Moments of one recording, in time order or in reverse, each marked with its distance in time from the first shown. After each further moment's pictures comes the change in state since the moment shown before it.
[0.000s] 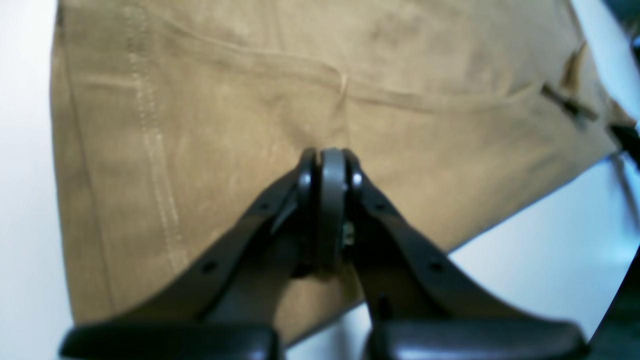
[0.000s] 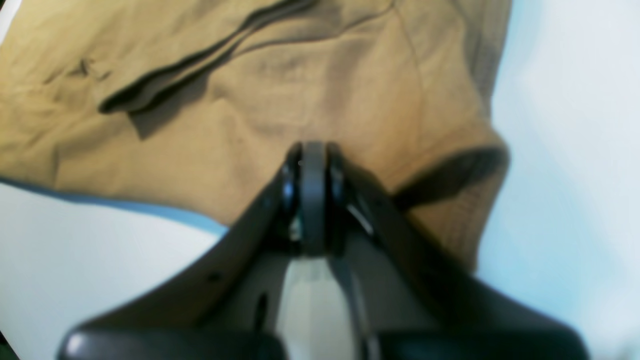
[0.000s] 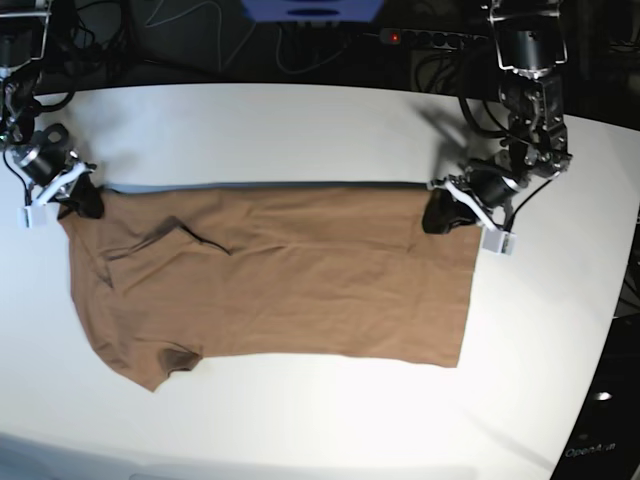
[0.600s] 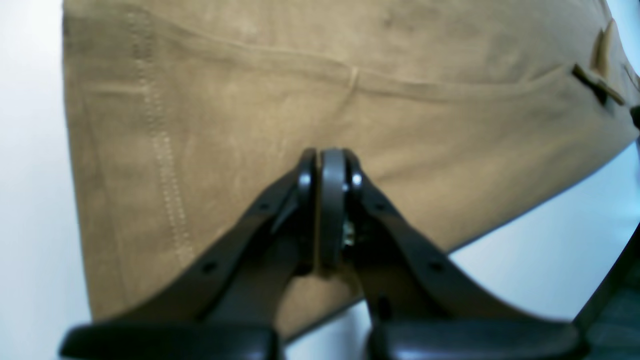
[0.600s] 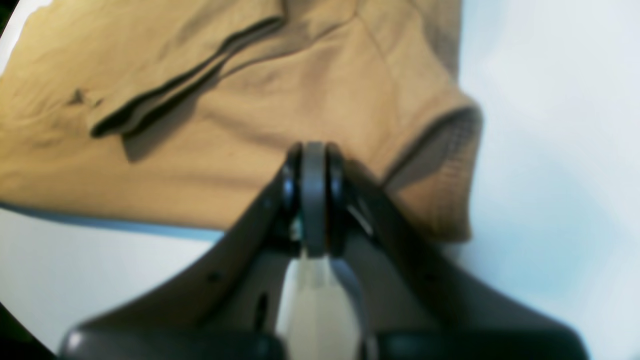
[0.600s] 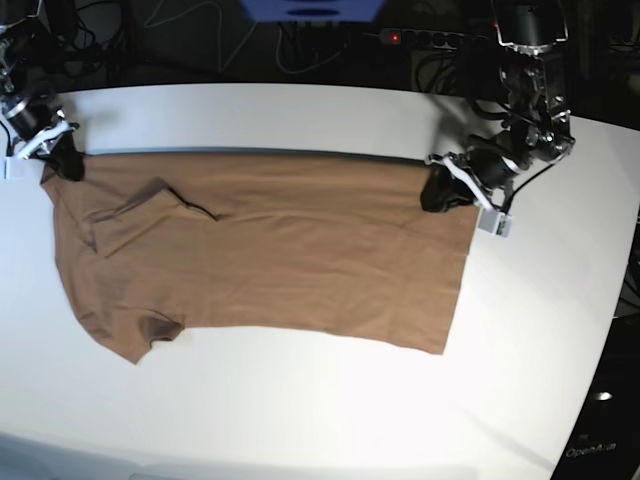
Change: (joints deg) left arm 5.6 0.0 0.0 6.9 0.8 0.0 2.4; right arm -11.3 -0.2 7.1 0.4 0.7 2.2 7.6
